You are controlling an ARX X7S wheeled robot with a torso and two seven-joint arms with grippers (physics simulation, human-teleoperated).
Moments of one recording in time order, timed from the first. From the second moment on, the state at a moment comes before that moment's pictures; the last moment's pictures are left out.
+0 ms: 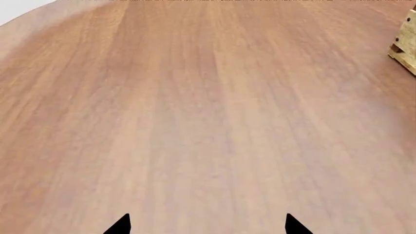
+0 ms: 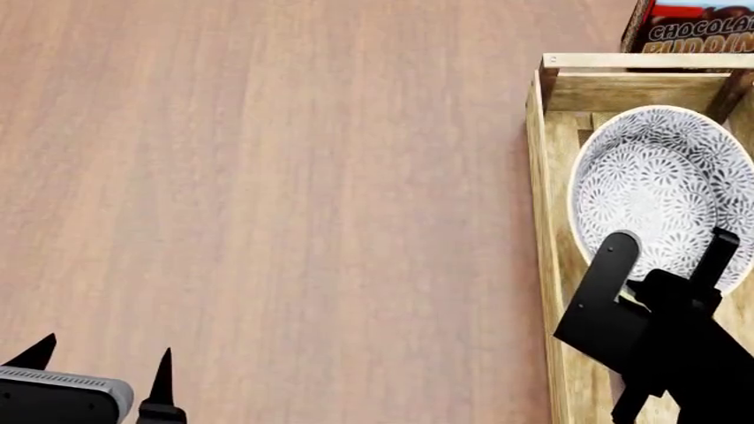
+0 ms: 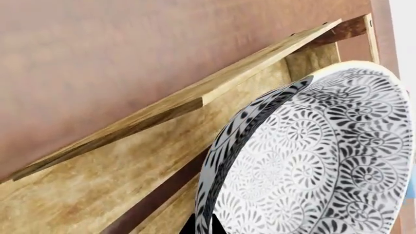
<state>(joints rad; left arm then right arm) -0.15 -0.35 0.23 0.55 -0.36 -0.69 -0.36 0.85 0.80 -0.89 0.29 -0.09 0.36 -0.23</state>
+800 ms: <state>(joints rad) -0.15 -0.36 0.24 0.55 -0.38 -0.69 -0.38 0.86 0.77 -0.90 0.34 -0.12 0.33 -0.22</state>
